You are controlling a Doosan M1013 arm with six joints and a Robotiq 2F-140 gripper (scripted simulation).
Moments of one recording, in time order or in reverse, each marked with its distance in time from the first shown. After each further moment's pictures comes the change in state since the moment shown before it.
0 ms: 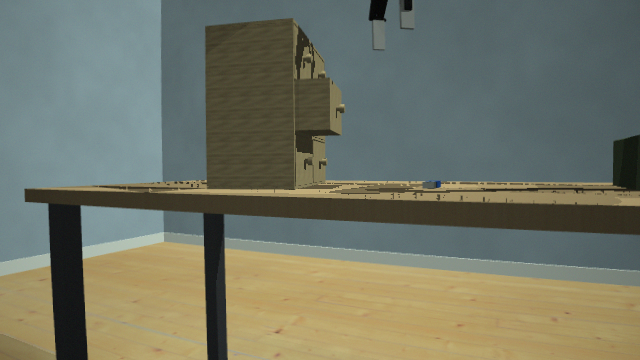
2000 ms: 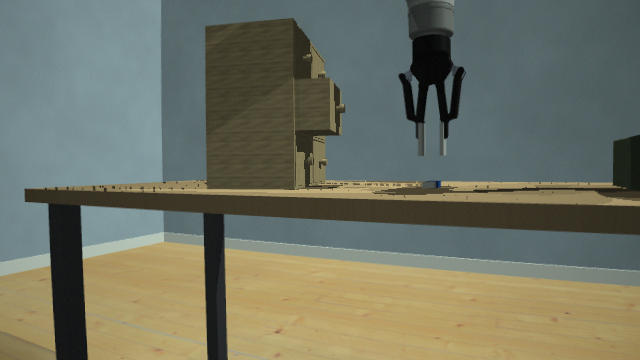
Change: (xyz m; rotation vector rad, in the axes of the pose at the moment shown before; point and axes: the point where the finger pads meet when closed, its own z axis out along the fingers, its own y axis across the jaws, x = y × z) arm -0.063 -0.044 0.218 -0.004 0.015 -0.854
